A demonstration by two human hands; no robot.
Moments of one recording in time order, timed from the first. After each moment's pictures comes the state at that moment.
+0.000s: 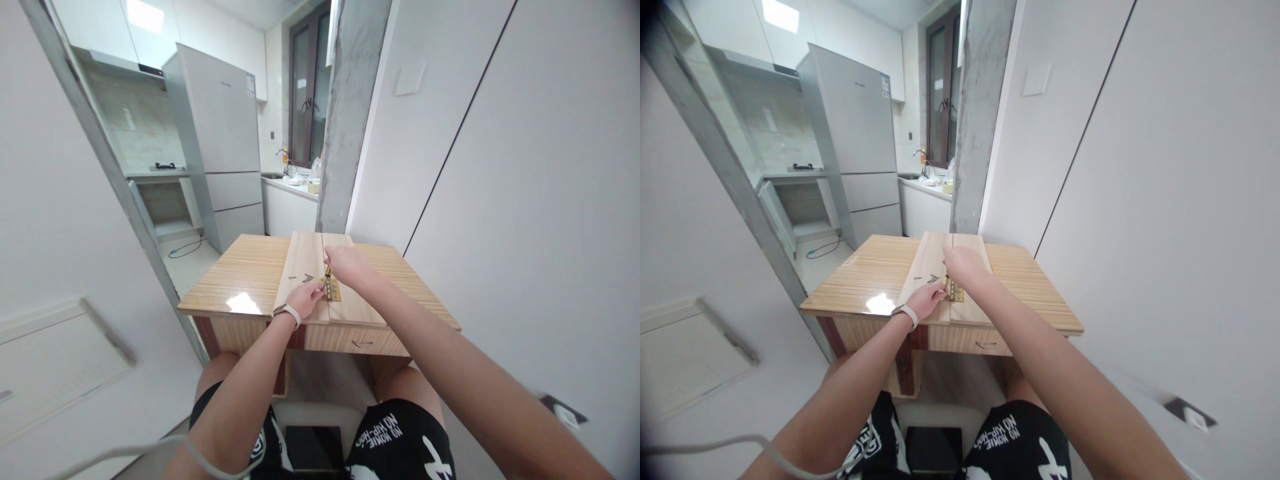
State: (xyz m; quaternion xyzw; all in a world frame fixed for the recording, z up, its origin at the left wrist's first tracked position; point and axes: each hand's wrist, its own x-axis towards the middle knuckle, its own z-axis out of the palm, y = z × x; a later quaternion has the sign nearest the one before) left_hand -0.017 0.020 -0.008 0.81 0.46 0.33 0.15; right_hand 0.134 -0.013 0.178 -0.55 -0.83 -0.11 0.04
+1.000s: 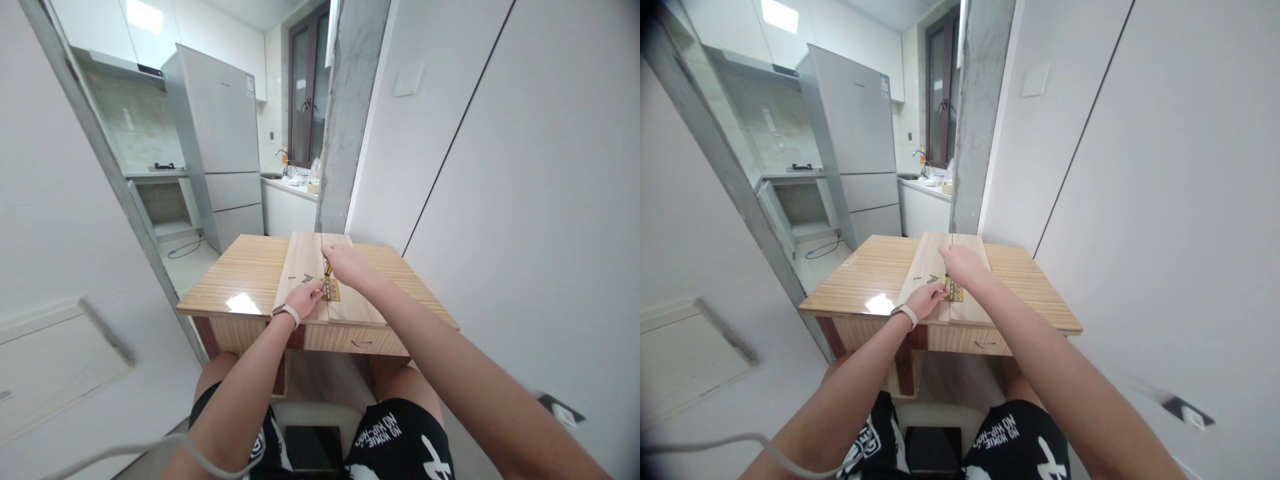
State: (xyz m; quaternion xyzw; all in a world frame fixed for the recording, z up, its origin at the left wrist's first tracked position) left_hand -0.017 0.017 -0.003 0.81 0.46 0.31 0.17; right_hand 0.140 -0.014 0.178 -0.49 -0.86 -0.13 0.05
